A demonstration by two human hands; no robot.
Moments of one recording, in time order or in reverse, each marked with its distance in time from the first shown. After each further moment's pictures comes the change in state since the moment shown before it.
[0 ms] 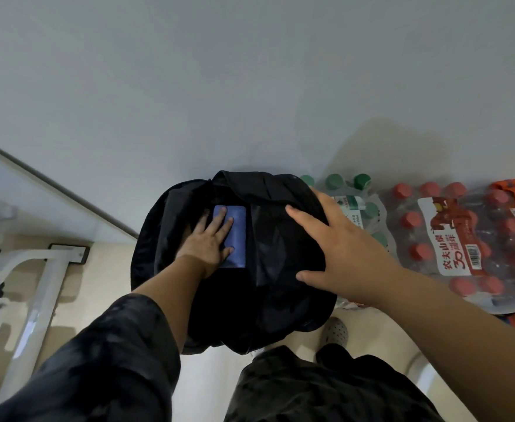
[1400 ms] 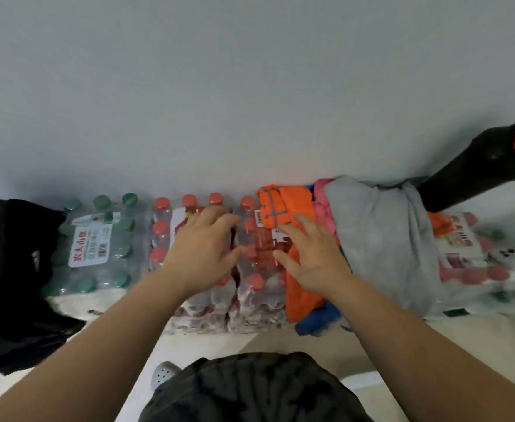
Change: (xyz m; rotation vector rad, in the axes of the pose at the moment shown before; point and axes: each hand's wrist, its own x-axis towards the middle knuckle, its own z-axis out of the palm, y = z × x) left_hand -0.010 0.490 -0.195 -0.323 0.436 0.171; right_hand -0.231 0.406 -0.047 0.055 0.307 0.221
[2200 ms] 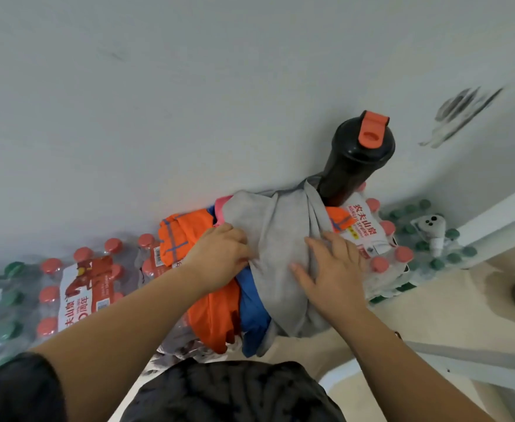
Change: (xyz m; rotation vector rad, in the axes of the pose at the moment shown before) left_hand 0.130 0.160 0.086 0.293 -0.184 0.492; right_hand -0.086 0.166 -0.049 -0.019 0.367 0.398
